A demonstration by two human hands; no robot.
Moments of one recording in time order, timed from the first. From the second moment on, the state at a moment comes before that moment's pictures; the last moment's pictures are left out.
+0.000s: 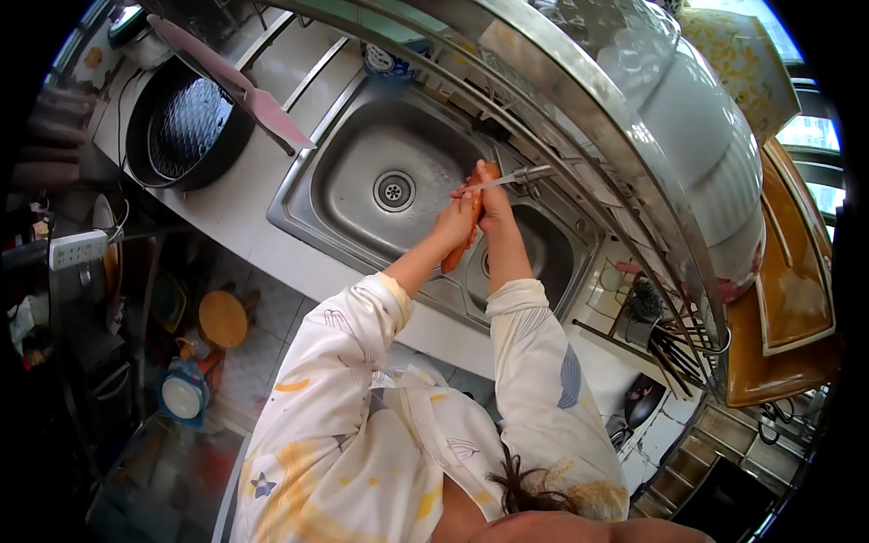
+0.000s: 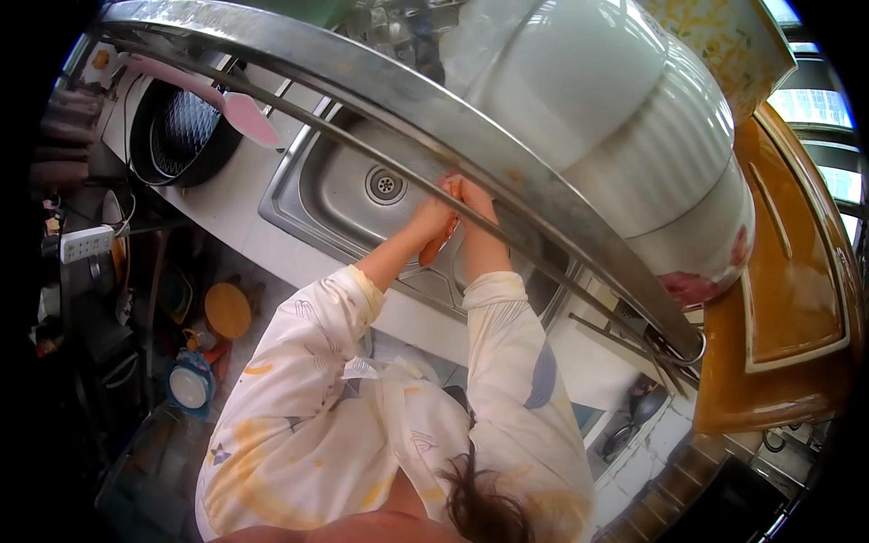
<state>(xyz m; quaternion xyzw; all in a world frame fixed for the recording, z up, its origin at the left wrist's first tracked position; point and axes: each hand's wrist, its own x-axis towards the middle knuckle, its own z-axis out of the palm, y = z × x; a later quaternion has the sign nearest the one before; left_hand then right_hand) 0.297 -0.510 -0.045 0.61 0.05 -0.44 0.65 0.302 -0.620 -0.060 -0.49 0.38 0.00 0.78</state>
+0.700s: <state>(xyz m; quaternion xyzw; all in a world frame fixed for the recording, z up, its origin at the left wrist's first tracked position) 0.312 -0.478 -0.082 0.82 -0.16 -0.13 0.54 0.298 -0.585 -0.059 -0.55 0.27 -0.14 0.78</state>
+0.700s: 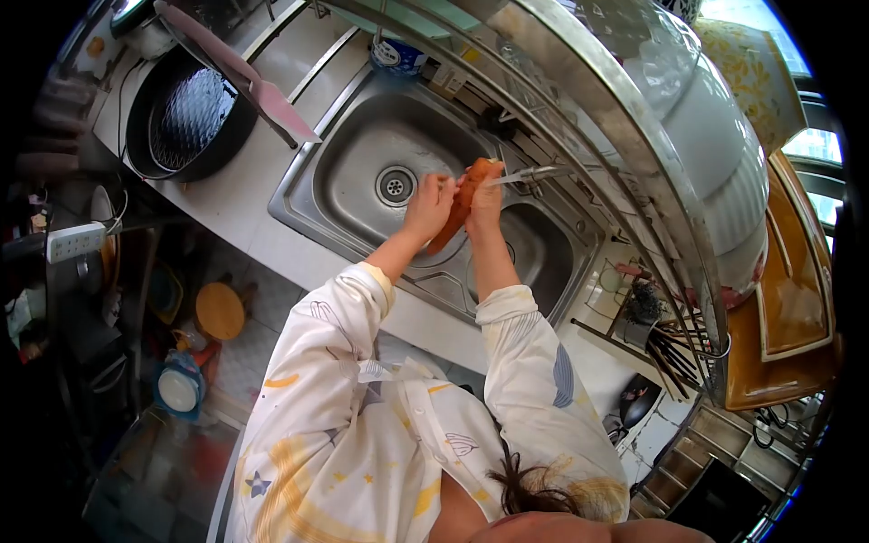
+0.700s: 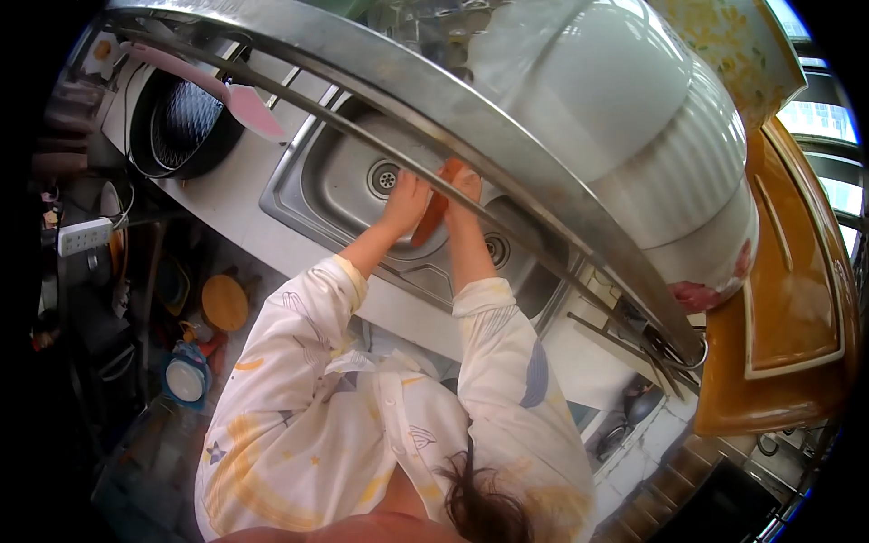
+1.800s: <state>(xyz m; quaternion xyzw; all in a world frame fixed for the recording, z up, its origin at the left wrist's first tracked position) 0.409 -0.492 -0.086 0.27 0.28 -0.14 0.91 0.265 -0.579 -0.033 -0.97 0.05 -0.08 0.22</state>
